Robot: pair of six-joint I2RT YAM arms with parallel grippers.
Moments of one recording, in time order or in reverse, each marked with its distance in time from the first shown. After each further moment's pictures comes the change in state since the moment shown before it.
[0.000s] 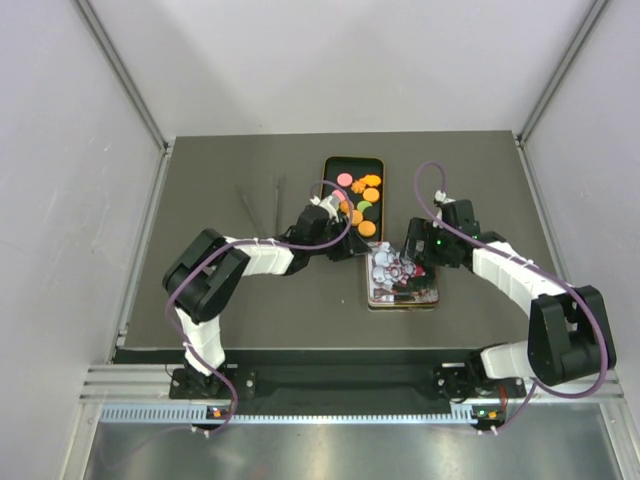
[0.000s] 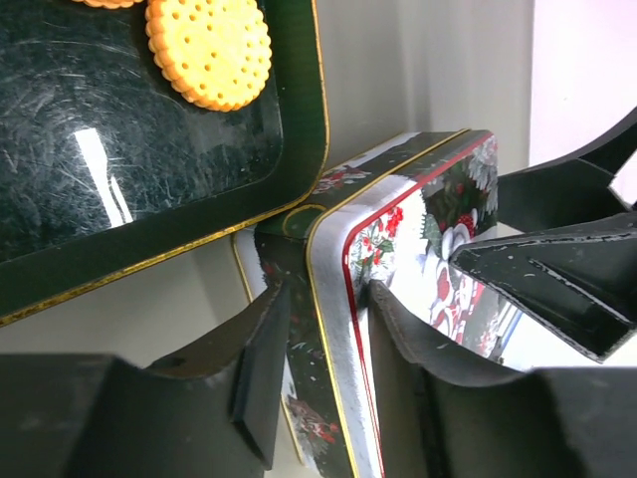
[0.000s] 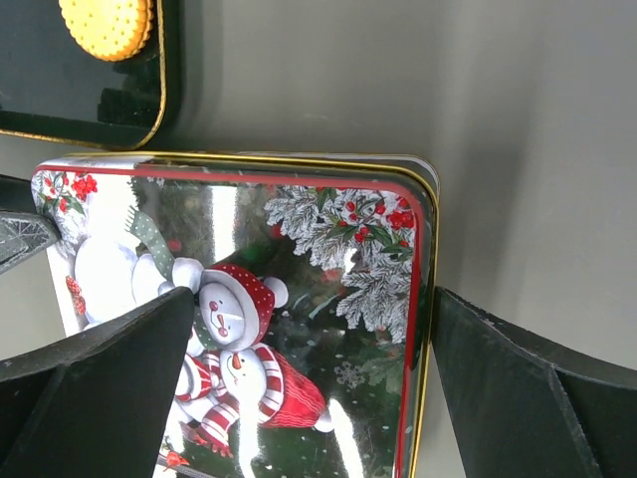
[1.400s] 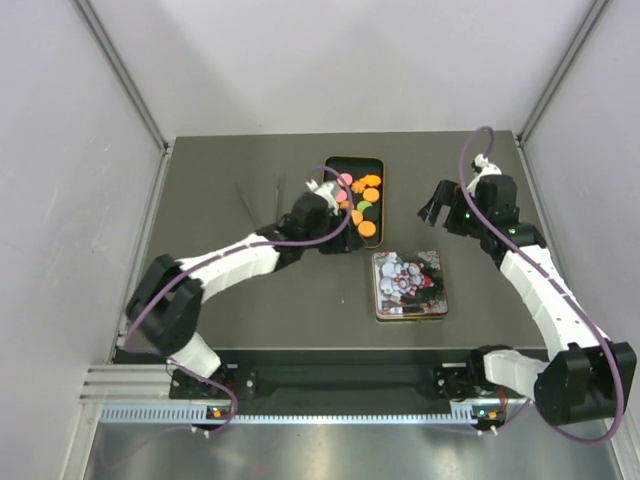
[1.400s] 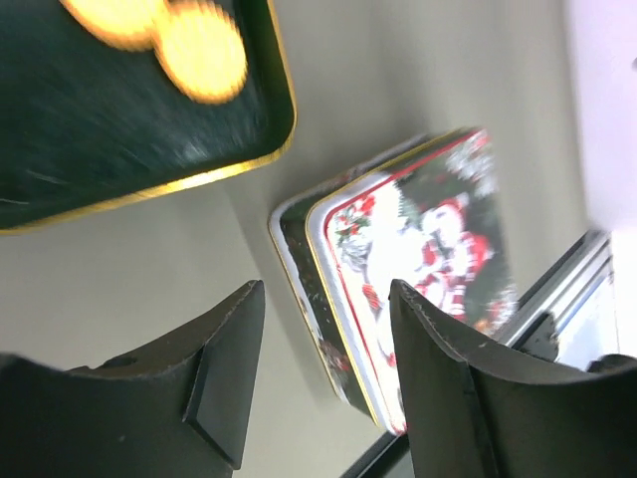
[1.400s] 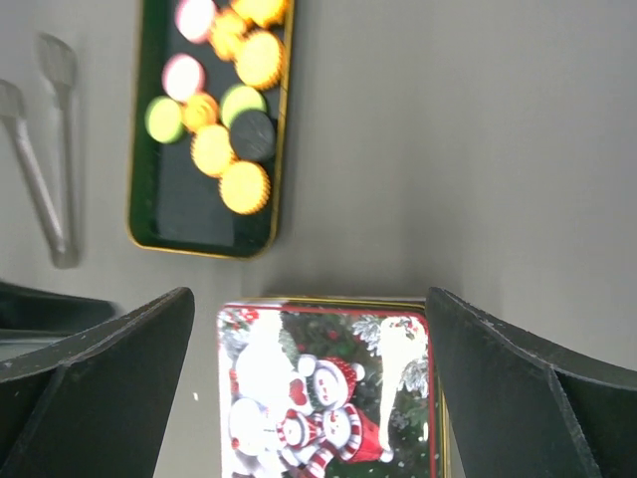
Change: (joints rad) left arm -0.058 -0.244 0.086 -0.400 -0.153 0.187; right arm -0.118 -0.199 0.176 -0.072 -0.007 0.026
